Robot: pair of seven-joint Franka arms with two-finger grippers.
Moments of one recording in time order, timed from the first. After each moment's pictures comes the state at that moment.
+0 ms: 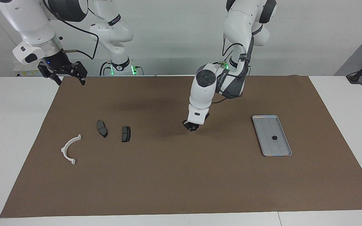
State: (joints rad) left arm -0.60 0.47 -0.06 -1.65 -0.04 2.15 -1.08; right arm -0.03 -0.11 -0.05 -1.74 -0.01 1.61 -0.05
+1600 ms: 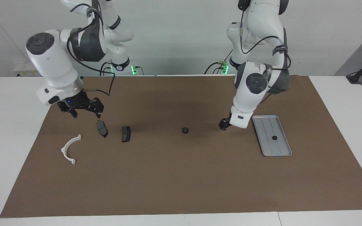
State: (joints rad) left arm -0.32 0.28 0.03 -1.78 -0.03 1.91 -0.55; right arm 0.11 0.22 -0.04 -1.59 -0.01 1.81 0.14
